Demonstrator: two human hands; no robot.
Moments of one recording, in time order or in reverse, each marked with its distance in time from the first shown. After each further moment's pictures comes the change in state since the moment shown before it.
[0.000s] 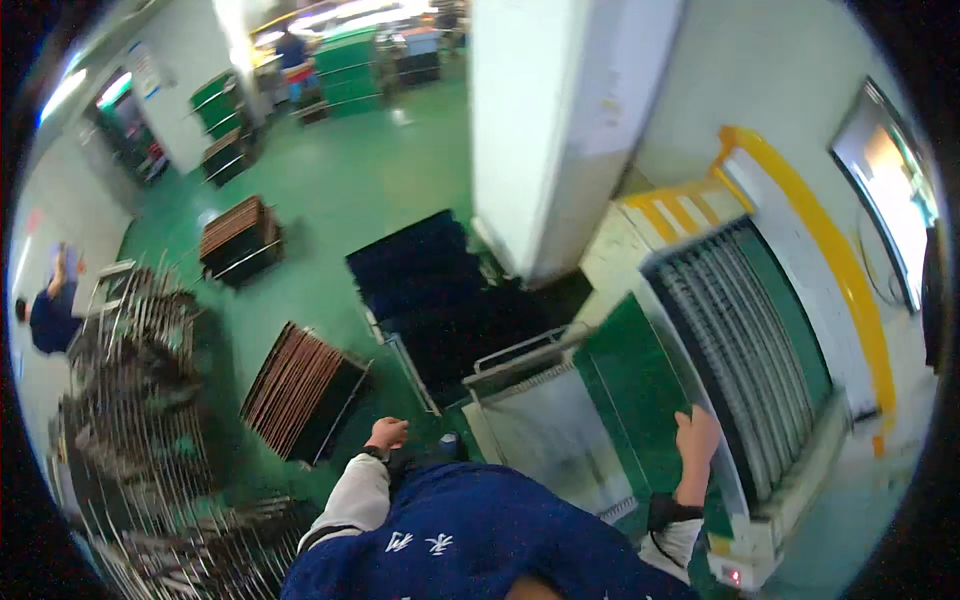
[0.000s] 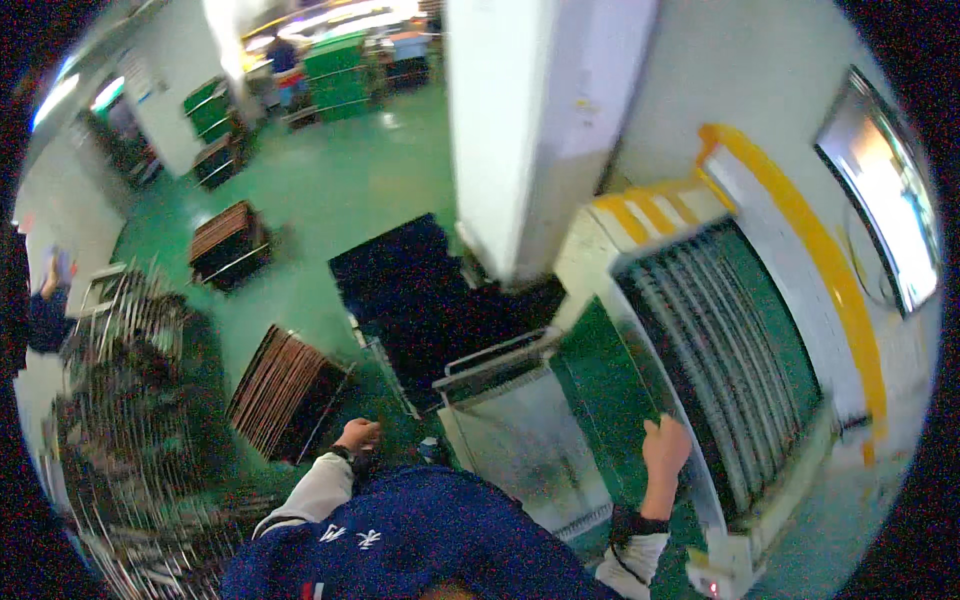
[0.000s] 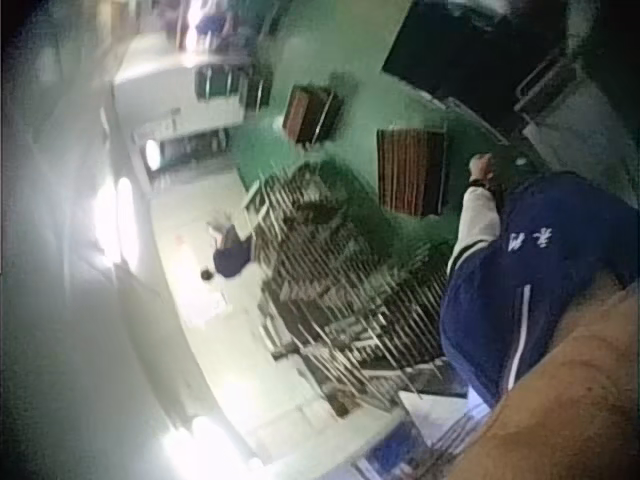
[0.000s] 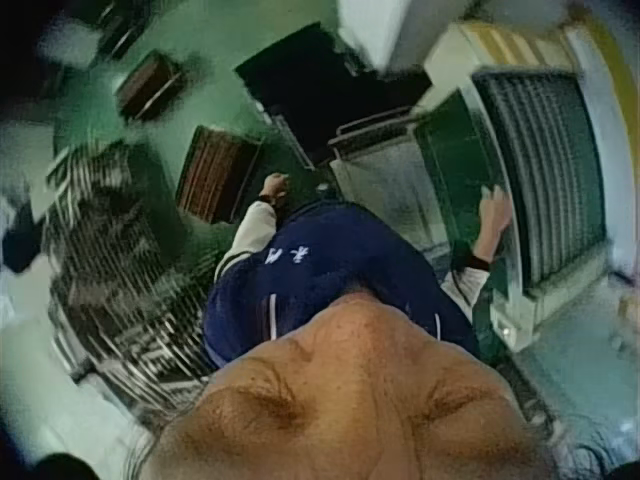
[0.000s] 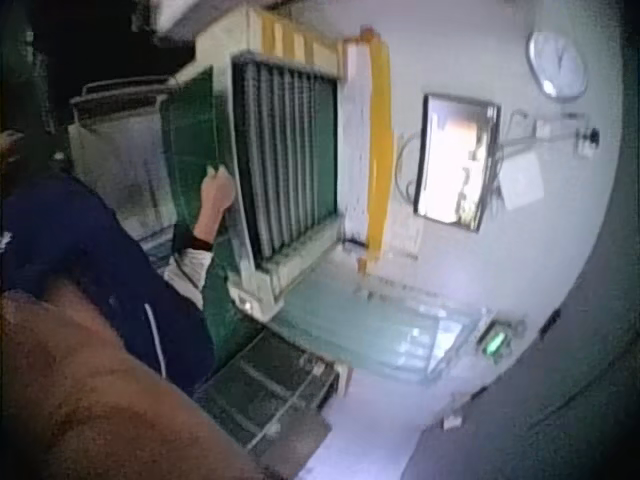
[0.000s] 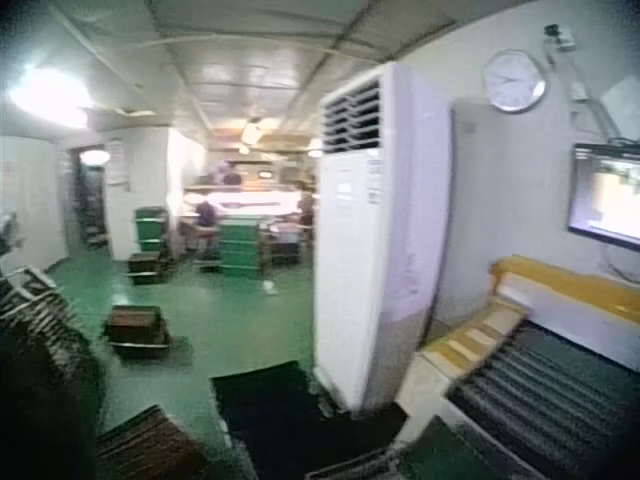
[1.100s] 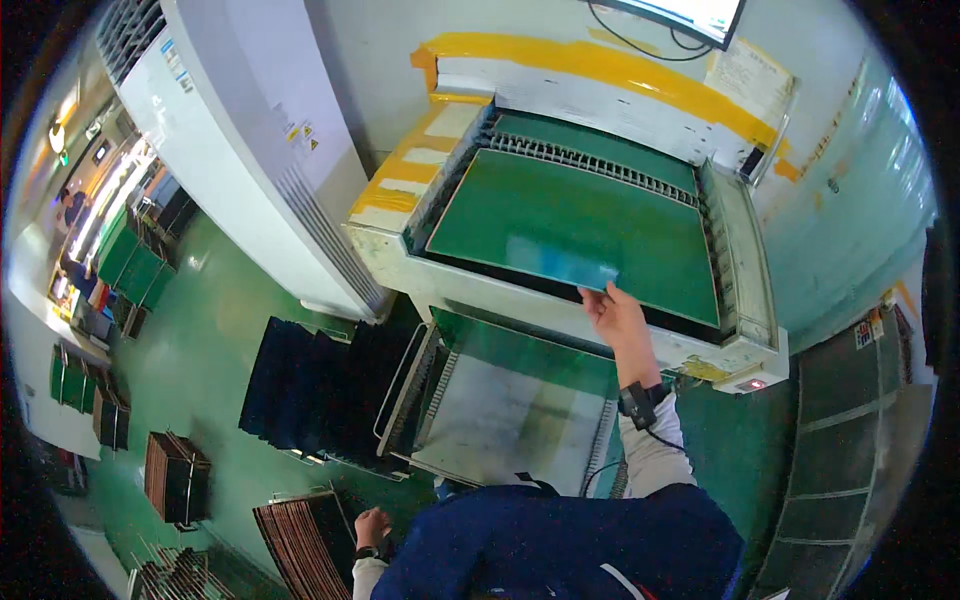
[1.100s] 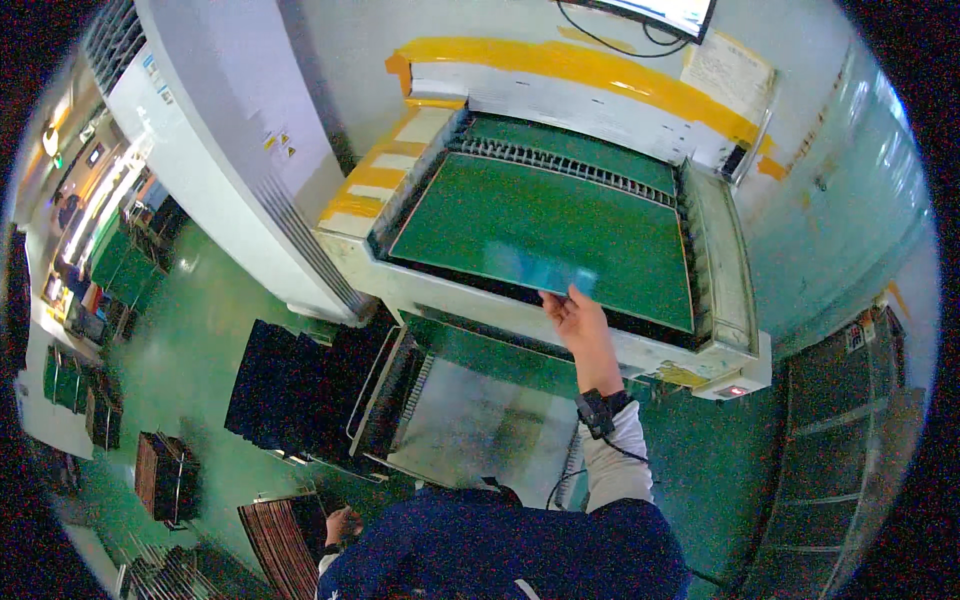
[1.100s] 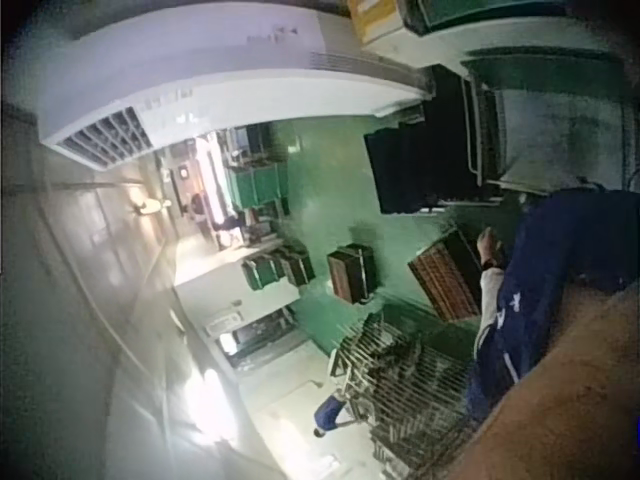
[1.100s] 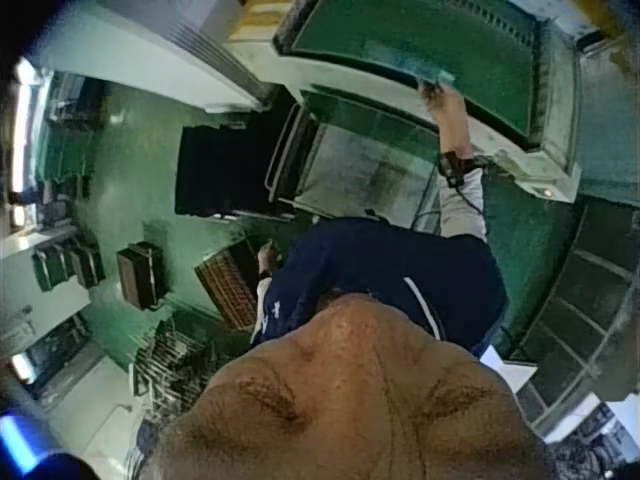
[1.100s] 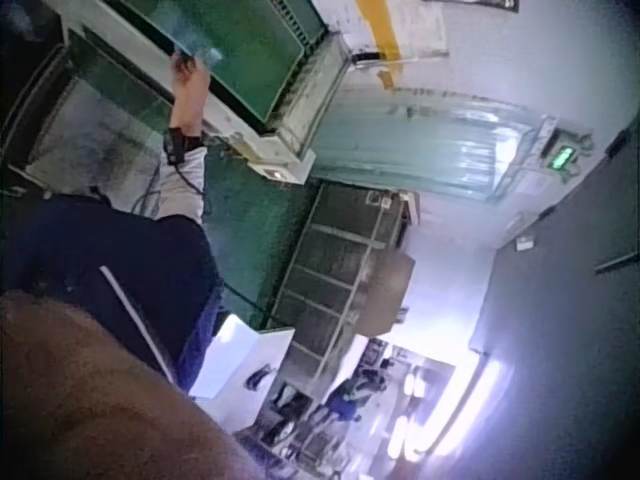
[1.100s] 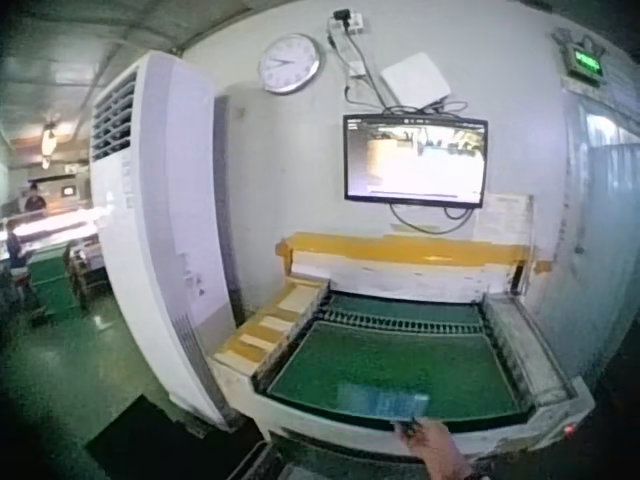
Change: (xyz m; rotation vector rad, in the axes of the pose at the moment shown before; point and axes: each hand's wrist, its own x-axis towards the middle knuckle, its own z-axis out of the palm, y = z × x) left_hand -0.013 0.041 0.022 0.175 -0.139 -0.001; right_hand 0.038 0.089 0.022 2.326 0.367 0.717
